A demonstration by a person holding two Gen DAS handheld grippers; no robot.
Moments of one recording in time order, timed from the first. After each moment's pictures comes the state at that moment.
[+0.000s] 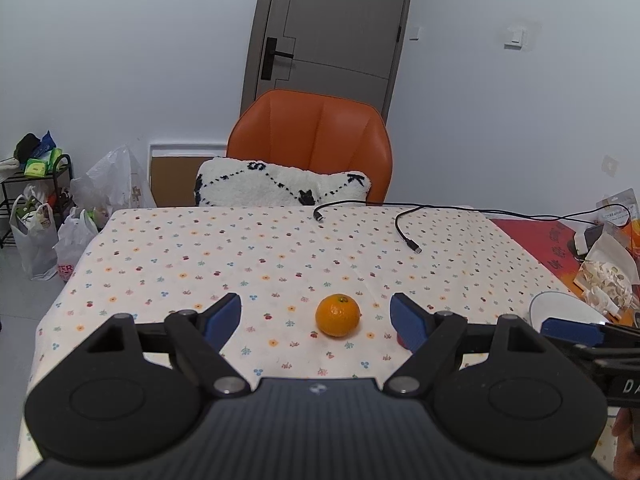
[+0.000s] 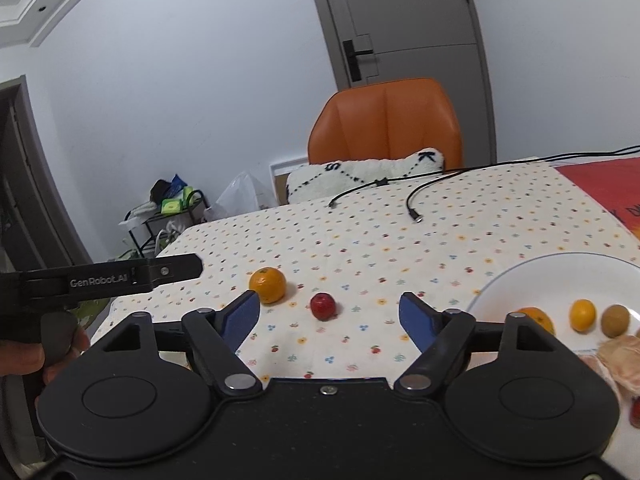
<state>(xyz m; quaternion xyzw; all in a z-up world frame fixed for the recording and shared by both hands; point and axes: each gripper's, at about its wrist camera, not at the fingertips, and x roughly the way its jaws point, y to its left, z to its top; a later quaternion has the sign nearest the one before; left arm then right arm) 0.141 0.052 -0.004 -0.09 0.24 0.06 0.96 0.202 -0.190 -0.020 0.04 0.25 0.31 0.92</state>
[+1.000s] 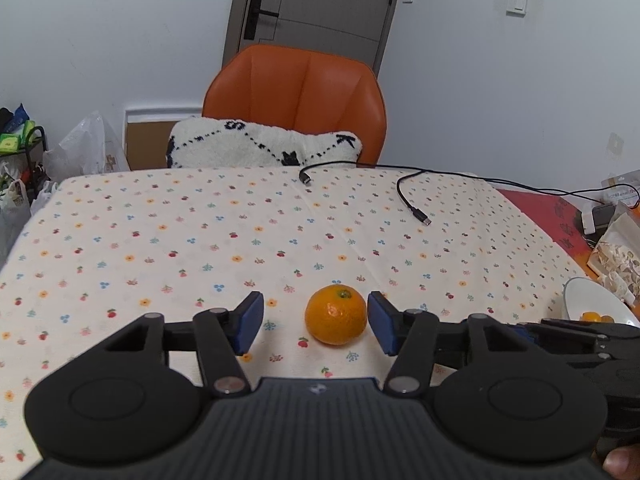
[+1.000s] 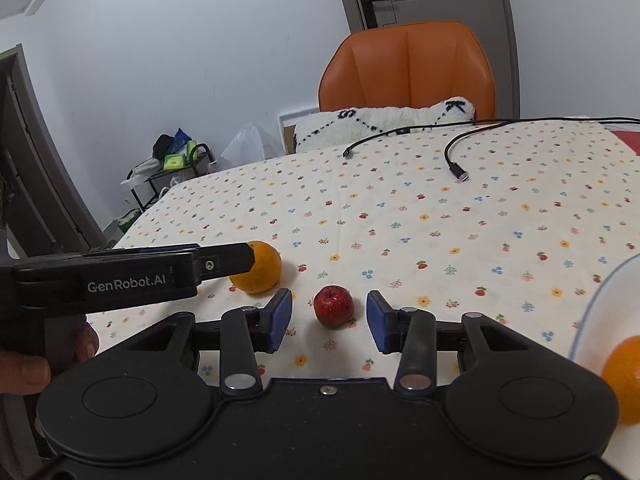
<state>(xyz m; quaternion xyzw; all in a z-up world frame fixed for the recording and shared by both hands) 0.208 0.062 -0.047 -0.11 0.29 0.02 0.95 0.263 -0.135 -0.060 0.02 0.32 0.33 0.89</state>
